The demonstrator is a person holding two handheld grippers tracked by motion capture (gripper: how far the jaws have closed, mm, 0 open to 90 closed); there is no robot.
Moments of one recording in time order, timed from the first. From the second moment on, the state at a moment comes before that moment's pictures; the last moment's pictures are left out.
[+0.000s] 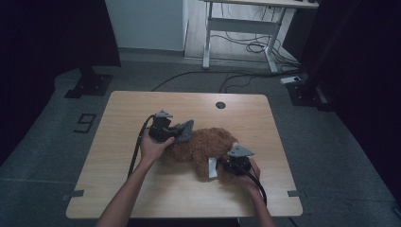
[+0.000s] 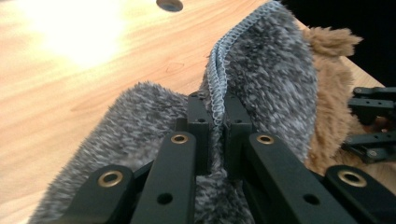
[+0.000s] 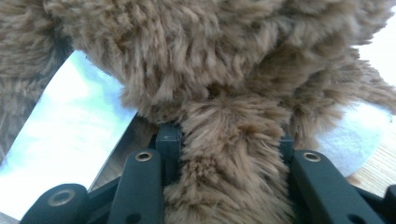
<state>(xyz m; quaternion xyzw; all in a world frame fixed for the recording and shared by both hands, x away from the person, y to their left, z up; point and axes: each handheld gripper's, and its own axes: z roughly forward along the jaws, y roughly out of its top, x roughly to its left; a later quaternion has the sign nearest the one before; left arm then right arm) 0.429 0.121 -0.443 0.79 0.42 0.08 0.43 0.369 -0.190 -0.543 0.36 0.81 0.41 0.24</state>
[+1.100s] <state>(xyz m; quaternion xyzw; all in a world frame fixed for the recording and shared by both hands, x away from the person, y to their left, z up) 0.348 0.141 -0.482 0.81 0.38 0.05 0.45 0.362 -0.182 -0.503 0.36 0.79 0.48 0.14</state>
